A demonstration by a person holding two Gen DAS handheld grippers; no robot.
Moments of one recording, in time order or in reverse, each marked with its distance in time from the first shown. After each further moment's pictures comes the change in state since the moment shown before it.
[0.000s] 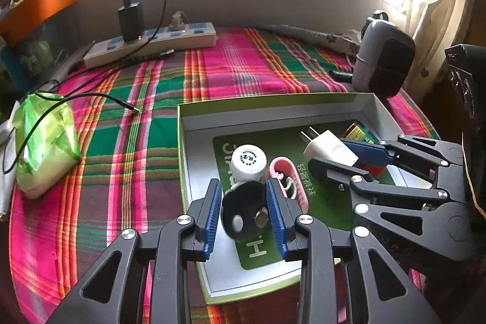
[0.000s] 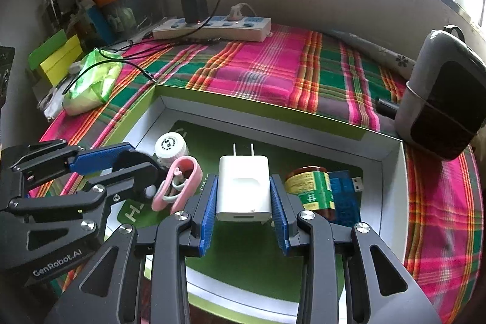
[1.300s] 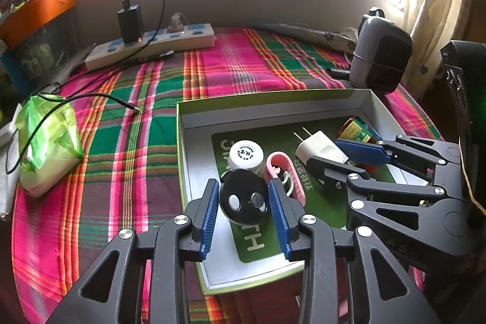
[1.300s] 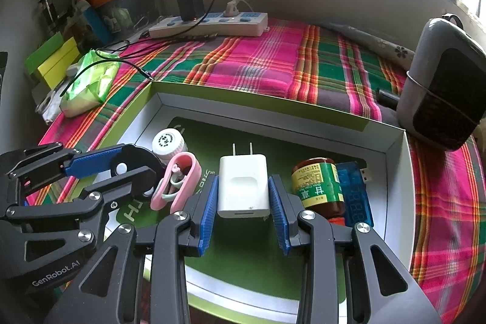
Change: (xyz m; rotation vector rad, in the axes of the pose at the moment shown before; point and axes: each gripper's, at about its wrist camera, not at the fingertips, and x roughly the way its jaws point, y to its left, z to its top) left arm -0.006 -0.003 -0.004 0.012 -0.007 0.012; right arm 0.001 -0.002 -0.005 0.031 0.007 0.002
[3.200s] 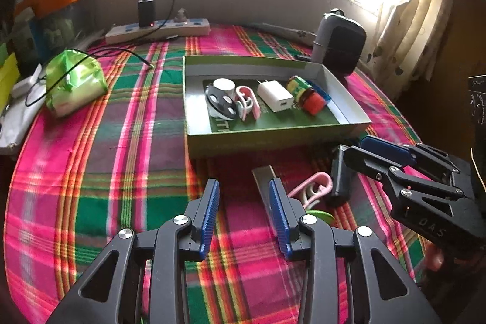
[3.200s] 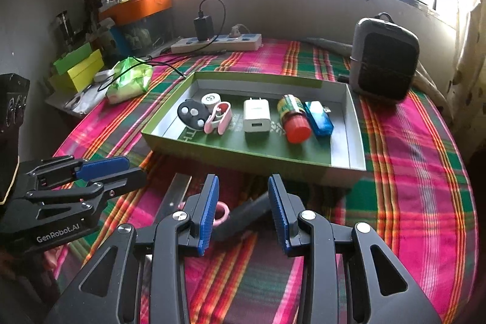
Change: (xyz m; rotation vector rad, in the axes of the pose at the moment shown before) left arm -0.083 -0.015 -0.087 -0.051 -0.028 -0.077; right arm -0.104 0.031 -0.089 0.055 -0.131 -0.029
